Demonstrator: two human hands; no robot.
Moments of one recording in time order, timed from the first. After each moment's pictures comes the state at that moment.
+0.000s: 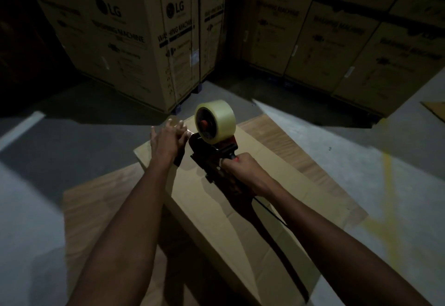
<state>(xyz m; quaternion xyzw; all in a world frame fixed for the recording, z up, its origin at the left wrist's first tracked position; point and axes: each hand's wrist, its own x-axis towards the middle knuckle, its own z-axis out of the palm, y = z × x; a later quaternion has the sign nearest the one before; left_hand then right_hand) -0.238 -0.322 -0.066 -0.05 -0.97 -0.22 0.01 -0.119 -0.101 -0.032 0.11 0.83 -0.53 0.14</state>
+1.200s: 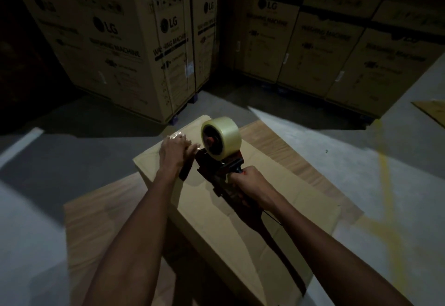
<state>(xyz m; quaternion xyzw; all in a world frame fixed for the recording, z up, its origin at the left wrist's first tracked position) -0.222 -0.296 -0.058 -0.11 -0.98 -0.14 0.06 -0.082 -0.086 -0.031 0.15 0.82 -0.54 0.14</state>
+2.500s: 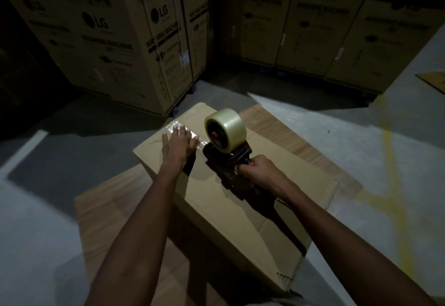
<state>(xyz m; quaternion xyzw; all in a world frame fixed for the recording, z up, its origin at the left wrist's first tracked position) -0.200 -0.285 -0.060 -0.11 -0.99 -0.10 -0.03 -0.053 -0.058 -0.035 0.13 0.84 -0.51 0.12</state>
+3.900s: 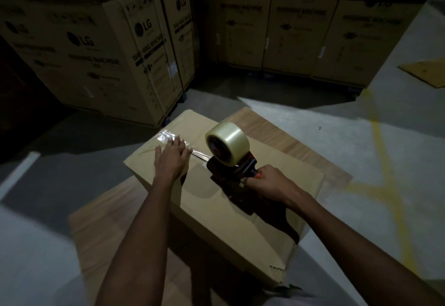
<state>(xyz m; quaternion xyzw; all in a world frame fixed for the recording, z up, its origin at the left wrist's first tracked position) -0.179 -0.284 -0.063 -0.12 -0.98 -0.15 -0.04 -0.004 -0.025 -0.032 0.12 0.85 -0.49 0.13</state>
